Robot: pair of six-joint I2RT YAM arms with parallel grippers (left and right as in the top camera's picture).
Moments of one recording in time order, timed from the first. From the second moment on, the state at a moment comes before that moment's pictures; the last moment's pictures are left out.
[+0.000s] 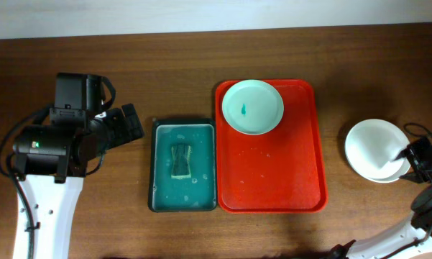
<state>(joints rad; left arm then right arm) -0.11 1.31 1.55 -1.29 -0.10 -0.39 -0.83 1.96 1.48 -1.29 -0.27 0.27</state>
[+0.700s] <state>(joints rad) -0.11 1.31 1.55 -1.29 -0.10 -0.39 0.12 2.02 1.48 -0.67 -0.08 0.12</state>
